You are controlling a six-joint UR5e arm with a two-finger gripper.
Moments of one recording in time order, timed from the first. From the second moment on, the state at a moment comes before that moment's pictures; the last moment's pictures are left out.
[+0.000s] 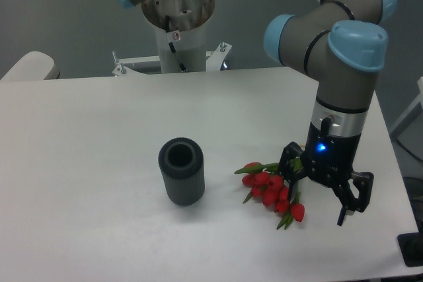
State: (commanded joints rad) arm 2.62 -2.07 -1.23 -0.96 1.19 1.22
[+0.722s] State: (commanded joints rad) arm 2.62 -2.02 -1.35 -0.96 1.39 1.21
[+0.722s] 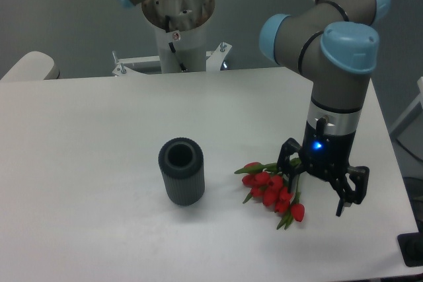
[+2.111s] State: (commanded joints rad) arm 2.73 -2.05 -1.67 -0.94 1.59 1.43
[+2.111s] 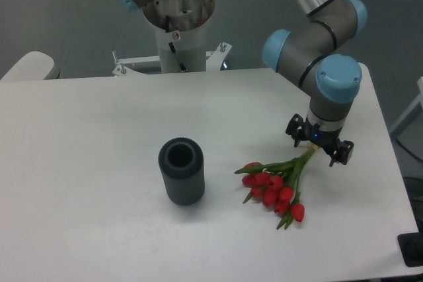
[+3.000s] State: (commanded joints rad) arm 2.71 -2.11 -1.73 -0.81 1.55 1.43
